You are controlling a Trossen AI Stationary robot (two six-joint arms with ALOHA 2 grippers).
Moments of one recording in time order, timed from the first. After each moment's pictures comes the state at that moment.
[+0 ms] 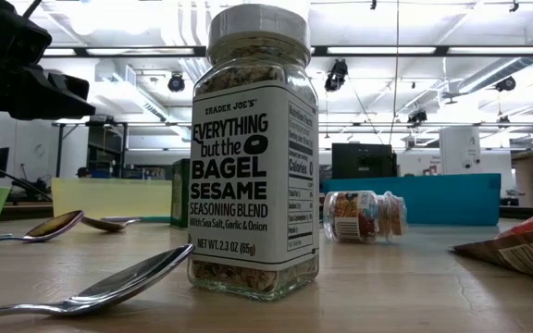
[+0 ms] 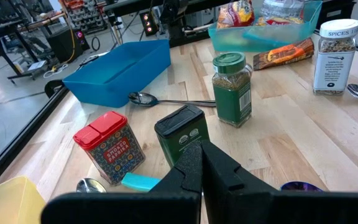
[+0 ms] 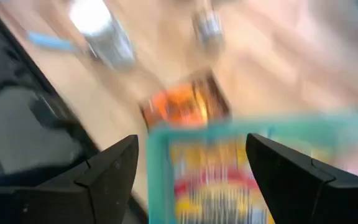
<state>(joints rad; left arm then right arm) -0.15 0.03 0.11 -0.36 -0.14 0.20 1.03 1.84 1.76 -1.43 0.63 1.81</state>
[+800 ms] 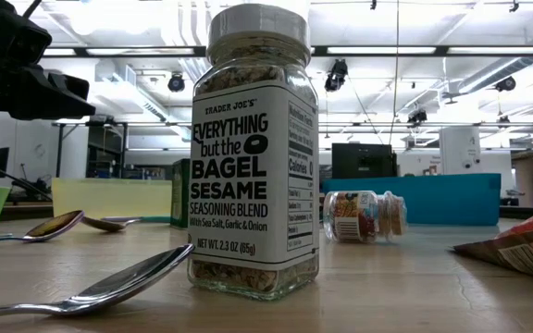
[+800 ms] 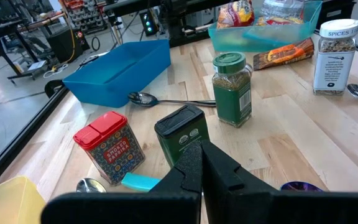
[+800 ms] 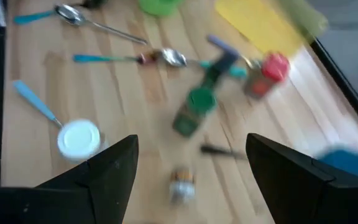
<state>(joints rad) -0.15 0.03 0.11 -0.36 -0.14 0.20 0.64 1.78 1.75 -1.02 0.70 0.66</state>
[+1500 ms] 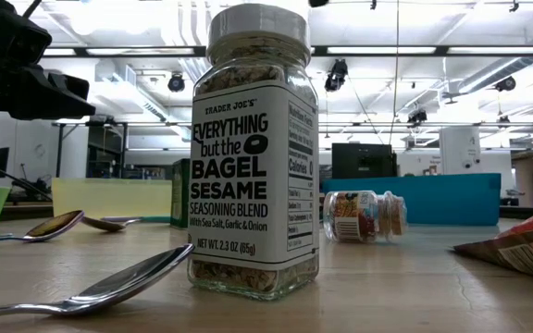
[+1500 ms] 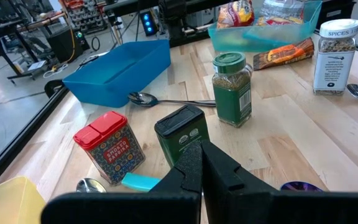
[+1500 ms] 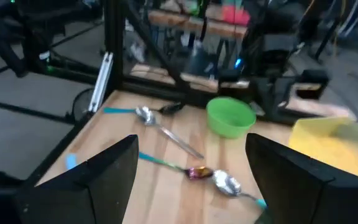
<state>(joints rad) -0.15 0.03 0.11 -0.36 -0.14 0.20 0.37 1.57 1.03 0.30 0.23 -0.06</state>
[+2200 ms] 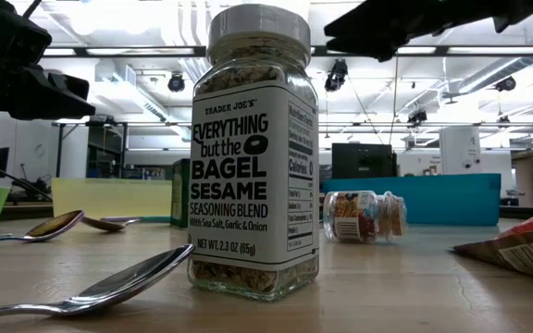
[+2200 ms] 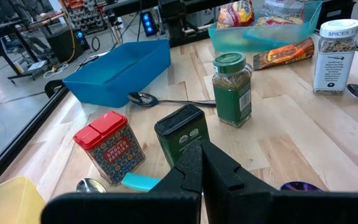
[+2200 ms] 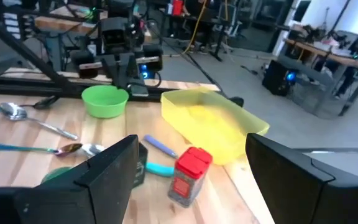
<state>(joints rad) -0.15 0.03 0.11 -0.36 -0.14 0.20 0.10 1.13 0.61 0.37 0.34 -0.10</state>
